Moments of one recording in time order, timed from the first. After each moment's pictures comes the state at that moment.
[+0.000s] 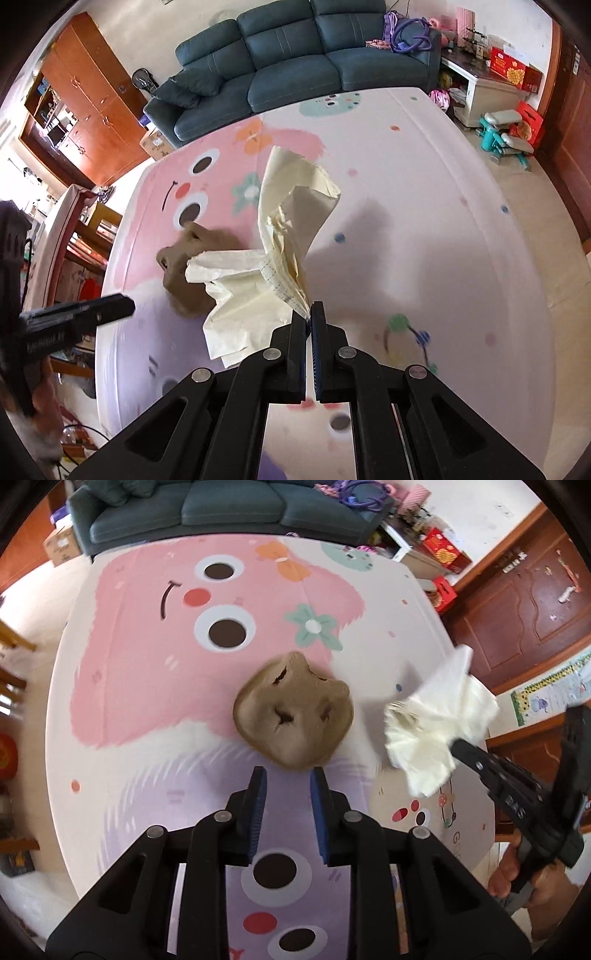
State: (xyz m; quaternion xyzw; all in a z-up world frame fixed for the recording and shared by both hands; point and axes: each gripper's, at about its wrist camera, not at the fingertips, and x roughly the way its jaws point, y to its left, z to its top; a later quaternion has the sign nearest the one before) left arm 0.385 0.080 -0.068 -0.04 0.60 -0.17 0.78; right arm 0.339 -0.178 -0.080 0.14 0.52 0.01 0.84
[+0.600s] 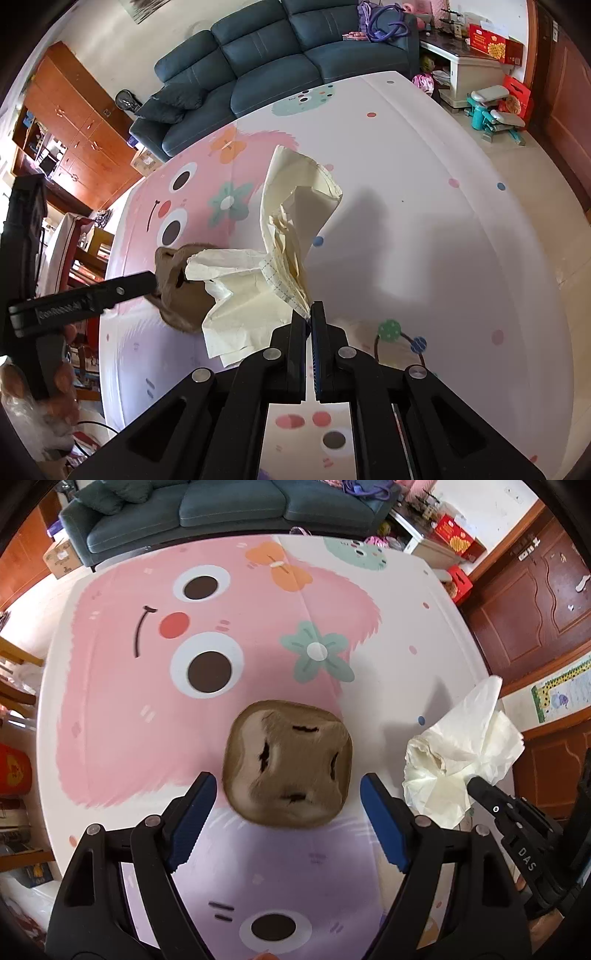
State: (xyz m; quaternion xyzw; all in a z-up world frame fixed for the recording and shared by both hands) left arm 0.454 0.033 -0.095 0.01 0.61 -0.16 0.78; right arm 0.352 -0.201 -0.098 0.19 0.52 -0.01 0.83
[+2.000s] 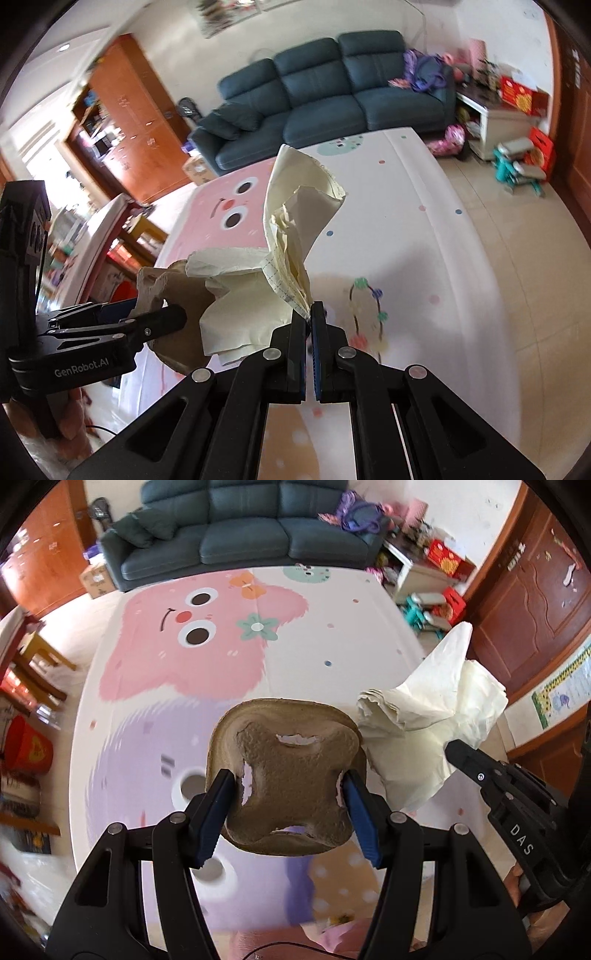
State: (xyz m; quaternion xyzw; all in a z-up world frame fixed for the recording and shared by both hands) left arm 0.224 -0.031 0.007 0.01 0.52 -0.11 0.84; right arm 0.191 -0.228 -0.008 0.15 0.43 0.08 0.89
